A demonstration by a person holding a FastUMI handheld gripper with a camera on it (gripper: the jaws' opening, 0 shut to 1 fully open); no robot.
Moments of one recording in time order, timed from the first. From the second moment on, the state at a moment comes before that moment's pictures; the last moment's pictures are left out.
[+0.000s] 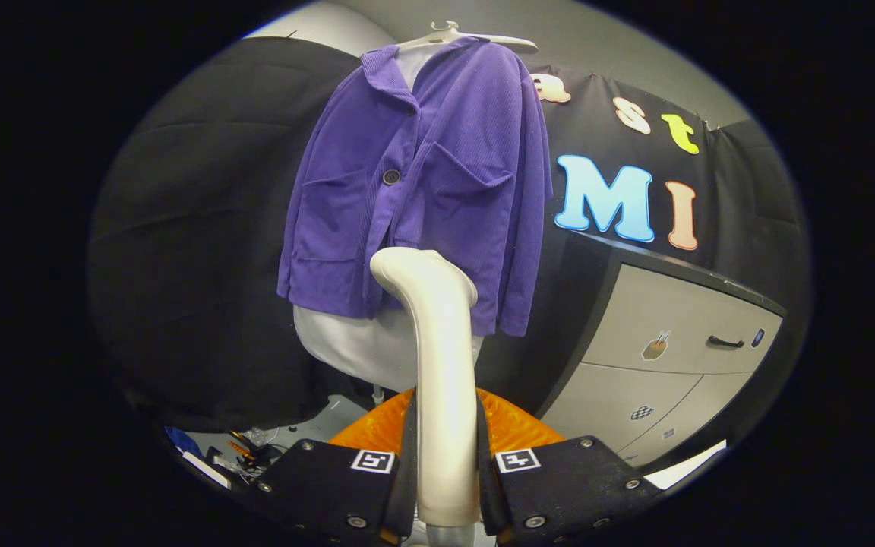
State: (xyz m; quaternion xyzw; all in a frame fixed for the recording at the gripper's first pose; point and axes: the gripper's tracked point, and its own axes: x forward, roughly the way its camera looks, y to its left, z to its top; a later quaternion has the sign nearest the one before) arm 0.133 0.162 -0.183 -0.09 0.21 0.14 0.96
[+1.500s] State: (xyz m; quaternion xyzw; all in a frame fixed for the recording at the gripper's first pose) arm 0.246 0.341 0.133 -0.04 -0.08 0.19 0.98
